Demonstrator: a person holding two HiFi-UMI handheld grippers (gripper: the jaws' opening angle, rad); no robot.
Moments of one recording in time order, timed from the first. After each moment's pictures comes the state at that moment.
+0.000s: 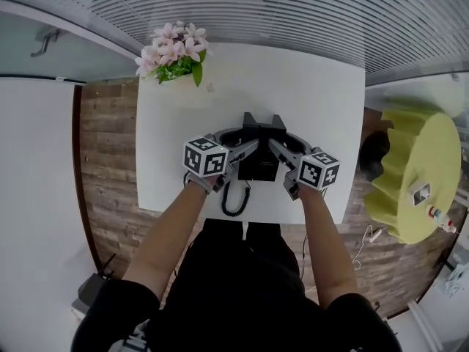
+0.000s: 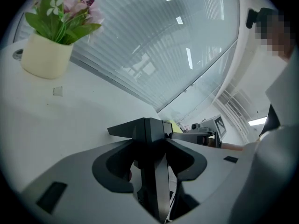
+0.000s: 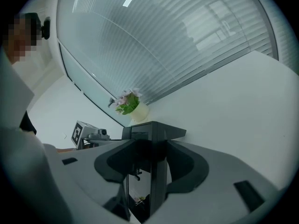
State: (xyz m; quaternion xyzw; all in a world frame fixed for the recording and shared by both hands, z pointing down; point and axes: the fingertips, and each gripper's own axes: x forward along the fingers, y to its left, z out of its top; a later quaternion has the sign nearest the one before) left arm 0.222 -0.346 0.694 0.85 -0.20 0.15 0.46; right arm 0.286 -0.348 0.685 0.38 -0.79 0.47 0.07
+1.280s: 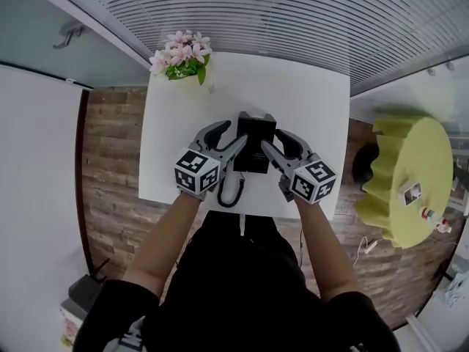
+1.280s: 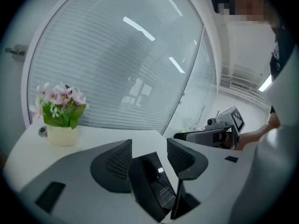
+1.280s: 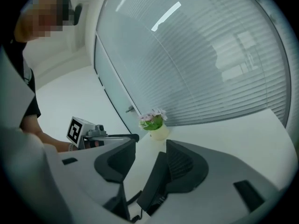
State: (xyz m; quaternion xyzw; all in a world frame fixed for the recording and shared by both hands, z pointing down) left arm 0.197 -0.345 0.572 0.90 -0.33 0.12 0.25; right arm 0.277 -0.327 0.560 0.38 -0.87 0.31 0.05
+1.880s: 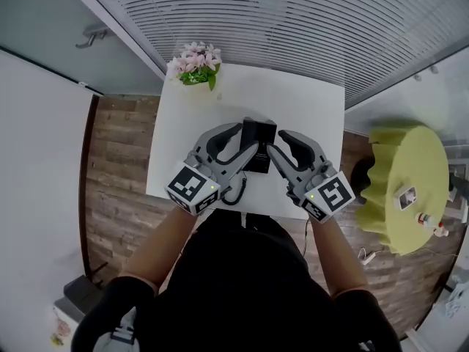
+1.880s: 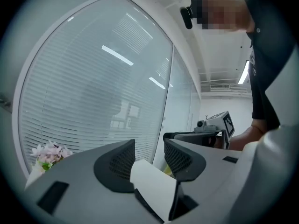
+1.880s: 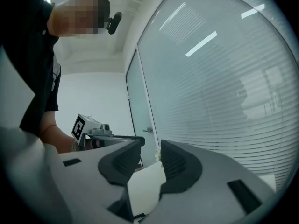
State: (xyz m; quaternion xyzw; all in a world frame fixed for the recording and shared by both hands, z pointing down) left arm 0.212 -0.297 0.398 0.95 -0.30 0.04 0.12; right arm 0.261 -0.288 0.386 0.34 -0.93 0.11 0.00
